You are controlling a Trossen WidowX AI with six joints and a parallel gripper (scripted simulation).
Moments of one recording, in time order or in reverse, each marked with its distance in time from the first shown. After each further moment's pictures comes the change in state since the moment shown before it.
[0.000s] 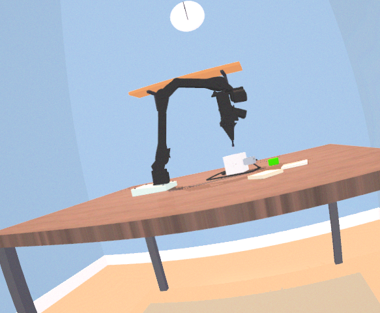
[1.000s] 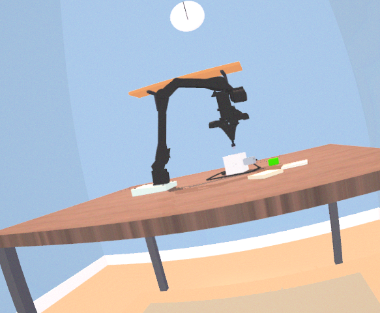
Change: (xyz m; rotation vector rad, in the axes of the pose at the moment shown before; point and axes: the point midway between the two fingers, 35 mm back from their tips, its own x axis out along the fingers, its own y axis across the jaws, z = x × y) arm 0.000 0.000 0.000 -0.784 0.000 0.000
